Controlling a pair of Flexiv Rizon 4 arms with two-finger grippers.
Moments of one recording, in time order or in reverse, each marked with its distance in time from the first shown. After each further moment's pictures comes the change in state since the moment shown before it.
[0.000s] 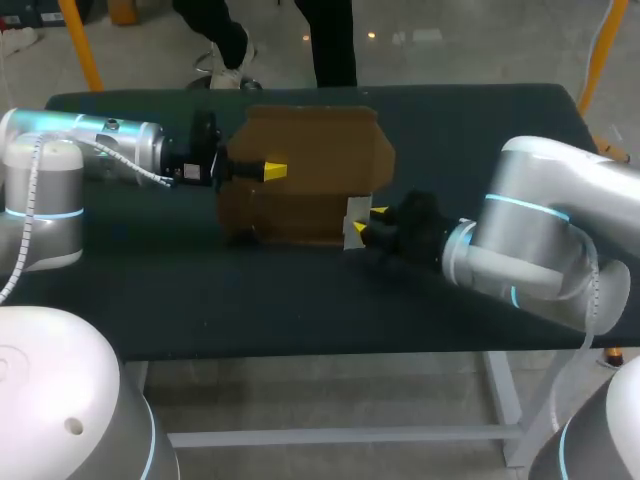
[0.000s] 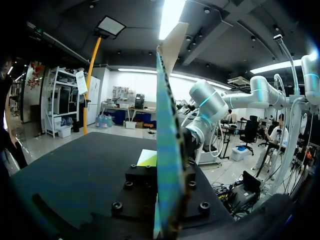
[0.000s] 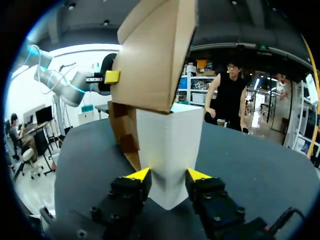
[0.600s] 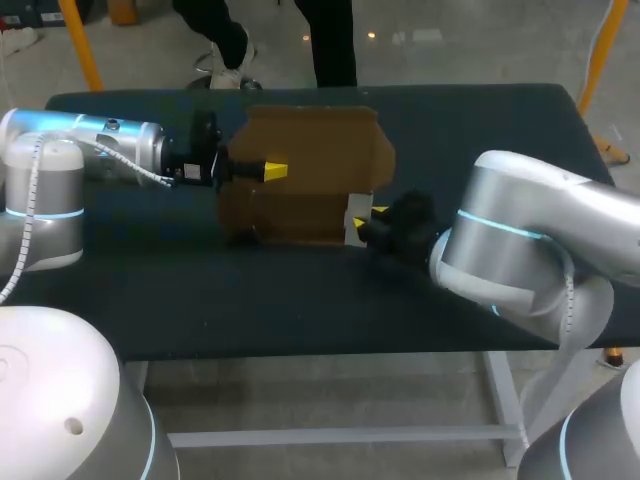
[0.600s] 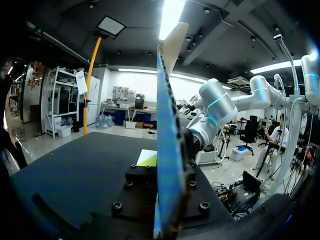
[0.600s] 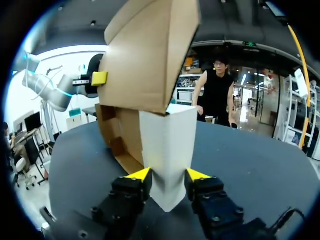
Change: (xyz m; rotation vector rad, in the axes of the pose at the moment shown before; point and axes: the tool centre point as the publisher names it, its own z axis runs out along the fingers) left arm 0.000 0.000 0.001 0.000 0.000 0.000; right arm -0.005 0.001 0.003 0.008 -0.113 0.062
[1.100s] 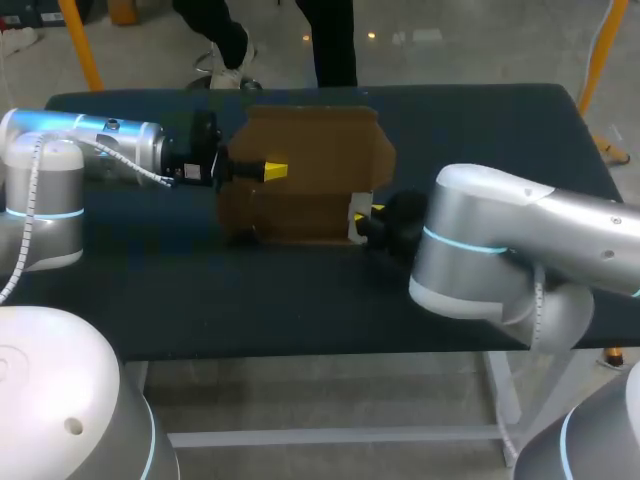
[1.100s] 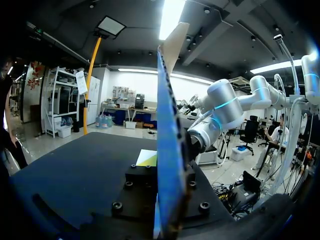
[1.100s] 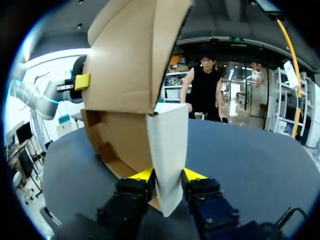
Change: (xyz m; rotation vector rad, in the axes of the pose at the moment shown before) left arm 0.000 0.000 0.000 0.000 0.000 0.000; right arm -0.007 0.000 0.009 0.009 -0.089 0.076
